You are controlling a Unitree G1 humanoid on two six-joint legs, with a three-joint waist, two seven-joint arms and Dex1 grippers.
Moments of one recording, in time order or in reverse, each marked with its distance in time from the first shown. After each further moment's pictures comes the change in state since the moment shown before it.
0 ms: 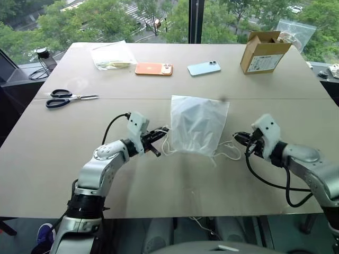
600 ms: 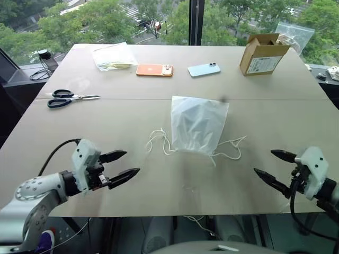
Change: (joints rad) left arm 0.495 0.219 0.409 -0.309 -0.172 0.056 -0.189; right arm 0.497 0.037 -0.404 -0.173 -0.015 -0.258 0.181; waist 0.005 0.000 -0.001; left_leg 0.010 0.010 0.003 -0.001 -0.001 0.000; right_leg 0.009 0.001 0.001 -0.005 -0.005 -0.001
